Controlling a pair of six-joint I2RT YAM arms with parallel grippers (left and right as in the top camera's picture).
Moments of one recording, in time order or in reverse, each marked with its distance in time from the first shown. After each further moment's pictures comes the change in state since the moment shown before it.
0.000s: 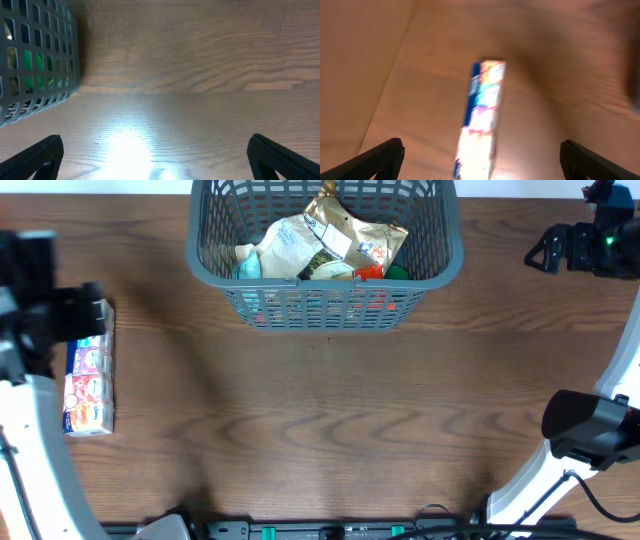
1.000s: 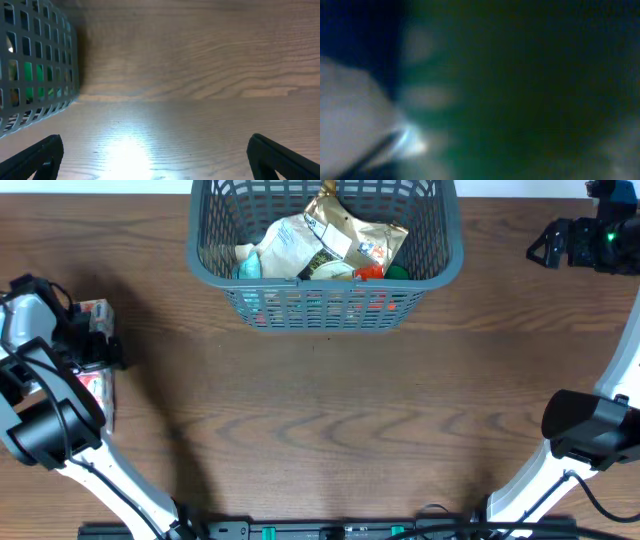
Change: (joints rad) left arm 0.133 0.808 -0.015 0.070 0.029 0.048; right arm 0.000 0.000 0.000 0.039 0.000 0.018
